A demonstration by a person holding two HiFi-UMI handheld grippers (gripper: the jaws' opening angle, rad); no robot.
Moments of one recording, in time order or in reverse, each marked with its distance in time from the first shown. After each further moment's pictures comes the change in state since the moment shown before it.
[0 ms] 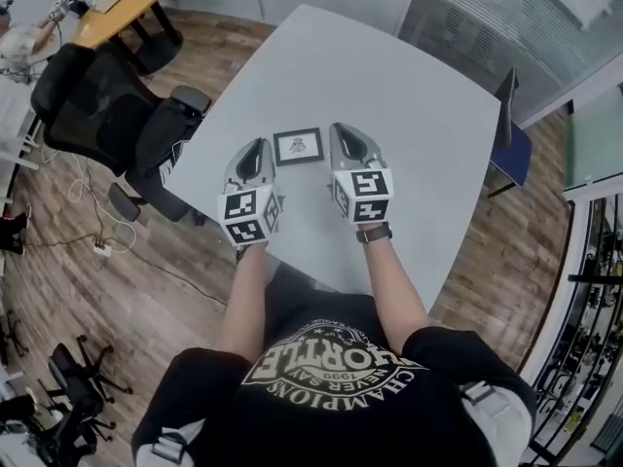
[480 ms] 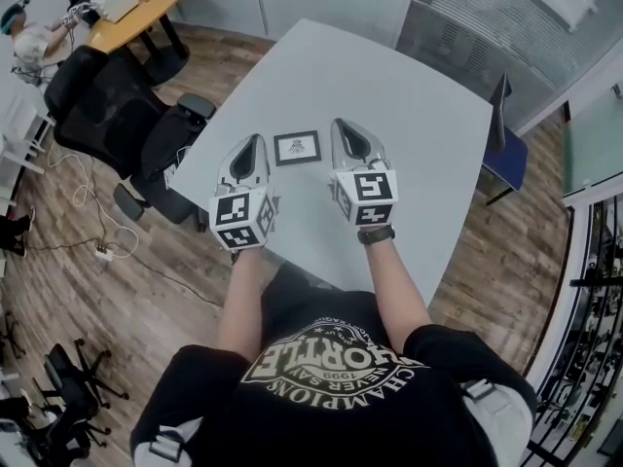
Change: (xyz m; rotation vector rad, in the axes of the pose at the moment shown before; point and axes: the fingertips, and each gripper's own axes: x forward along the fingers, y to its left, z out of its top) left arm -0.067 -0.027 0.055 0.049 -0.139 -0.010; right arm -0.065 0.020 0.055 -0.049 -0.139 -0.003
